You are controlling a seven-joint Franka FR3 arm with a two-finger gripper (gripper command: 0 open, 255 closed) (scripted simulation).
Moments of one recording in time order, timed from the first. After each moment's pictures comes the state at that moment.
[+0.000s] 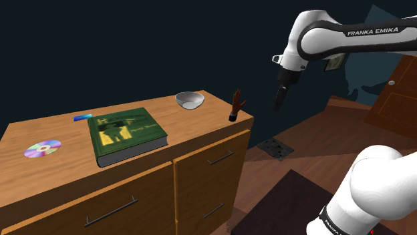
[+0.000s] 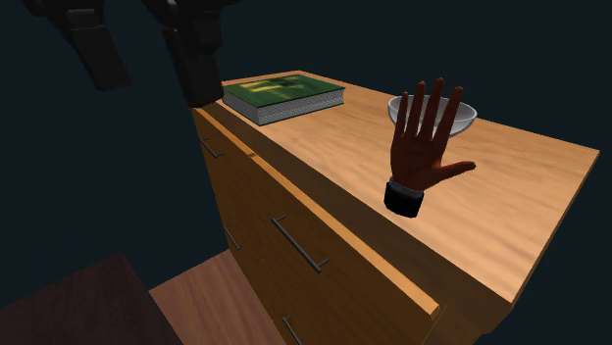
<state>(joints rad) 0.05 -0.70 -0.21 -2.43 -0.13 1.81 -0.44</state>
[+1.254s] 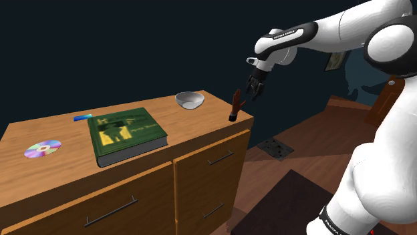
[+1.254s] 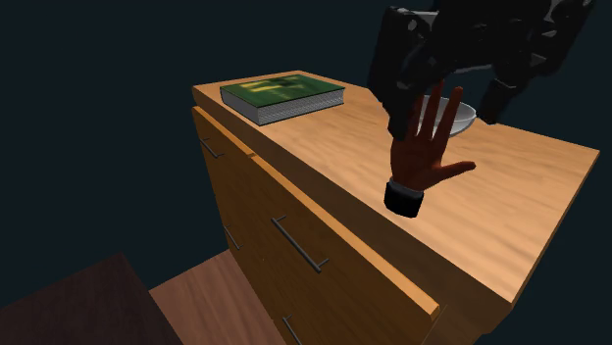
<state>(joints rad) 0.25 0.01 -0.63 -1.95 0.20 2.09 -1.48</state>
